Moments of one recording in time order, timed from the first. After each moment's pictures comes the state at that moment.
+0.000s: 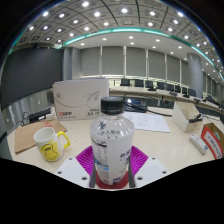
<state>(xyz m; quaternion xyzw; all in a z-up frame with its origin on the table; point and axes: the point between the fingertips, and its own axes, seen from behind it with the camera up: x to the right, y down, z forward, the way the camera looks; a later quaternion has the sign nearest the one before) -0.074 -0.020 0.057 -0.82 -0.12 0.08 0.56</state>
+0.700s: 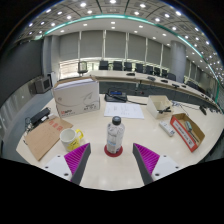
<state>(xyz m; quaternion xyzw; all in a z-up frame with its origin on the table) -0.065 -0.182 0.182 -0.89 -0.03 -0.01 0.46</state>
